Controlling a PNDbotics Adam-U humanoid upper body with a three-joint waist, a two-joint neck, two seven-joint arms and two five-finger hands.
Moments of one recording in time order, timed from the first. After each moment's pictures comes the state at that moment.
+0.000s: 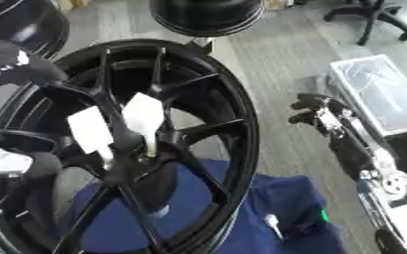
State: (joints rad) left arm -1.04 0.70 -0.62 -1.98 -0.11 0.67 -0.56; right arm 0.05 -0.47 -0.22 -1.90 -0.29 -0.05 0.14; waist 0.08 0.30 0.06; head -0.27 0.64
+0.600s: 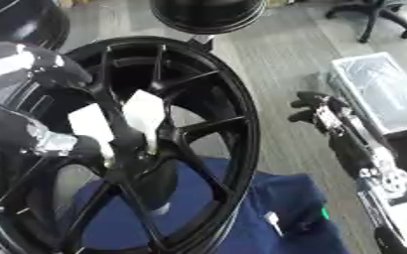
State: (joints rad) left arm -1.06 0.59 -0.68 -1.81 -0.22 0.68 -0.55; right arm 0.04 -0.47 -0.21 -1.90 -0.29 -0.05 0.14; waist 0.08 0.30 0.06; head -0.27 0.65
